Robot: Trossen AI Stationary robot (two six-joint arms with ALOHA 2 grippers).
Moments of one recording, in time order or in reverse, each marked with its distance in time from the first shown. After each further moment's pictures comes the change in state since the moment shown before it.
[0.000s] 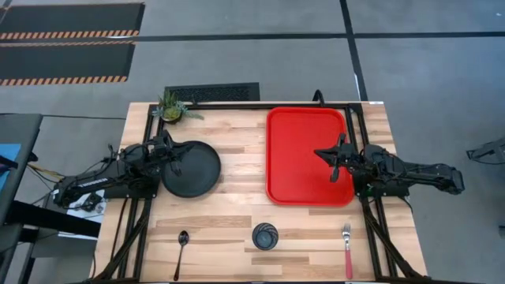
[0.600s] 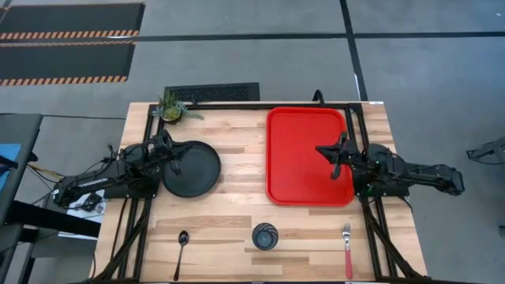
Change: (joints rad) left arm 0.000 0.000 0.000 0.009 -0.013 -0.074; right arm -0.012 0.000 0.000 0.122 0.010 0.096
